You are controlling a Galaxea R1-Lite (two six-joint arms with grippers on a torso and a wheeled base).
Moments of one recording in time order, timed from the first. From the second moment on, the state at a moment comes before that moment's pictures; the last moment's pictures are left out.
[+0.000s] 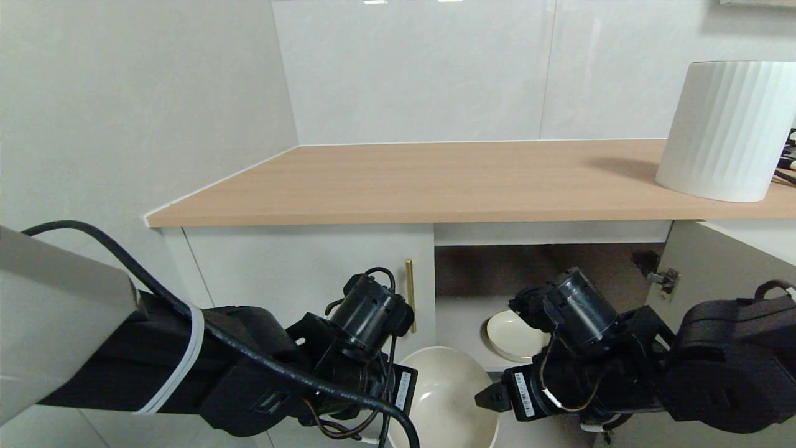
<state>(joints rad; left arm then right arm) -0.75 1.93 -0.94 -0.01 0.13 -0.41 0.74 1.82 -0.89 -0.01 -0.03 0.46</state>
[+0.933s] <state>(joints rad) -0.76 1.93 -0.94 -0.01 0.12 -0.41 0.75 1.89 -0.91 -0.03 -0.03 0.48</state>
